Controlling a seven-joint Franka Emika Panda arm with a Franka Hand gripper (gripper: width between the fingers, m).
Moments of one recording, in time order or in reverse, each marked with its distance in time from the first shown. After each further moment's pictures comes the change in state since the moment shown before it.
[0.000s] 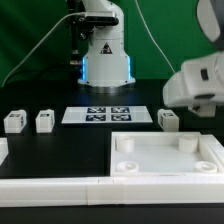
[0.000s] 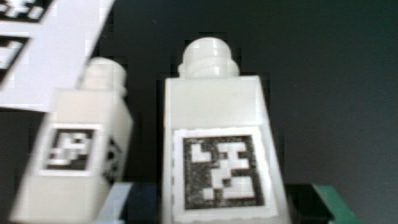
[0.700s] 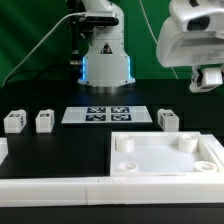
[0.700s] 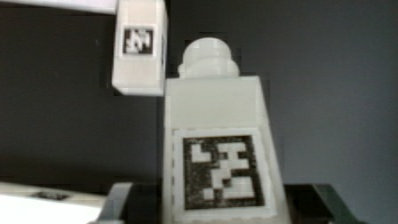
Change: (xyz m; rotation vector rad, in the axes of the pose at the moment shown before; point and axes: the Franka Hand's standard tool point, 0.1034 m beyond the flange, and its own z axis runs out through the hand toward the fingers) arm -0.012 0.016 -0.069 0.040 0.506 -0.022
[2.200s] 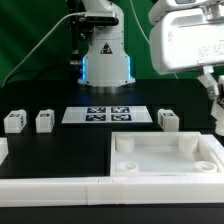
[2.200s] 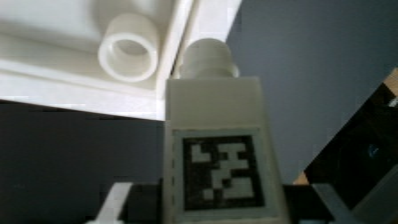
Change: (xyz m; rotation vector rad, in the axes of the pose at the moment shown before) arm 0.119 0.024 -0.059 0.026 0.775 -0.173
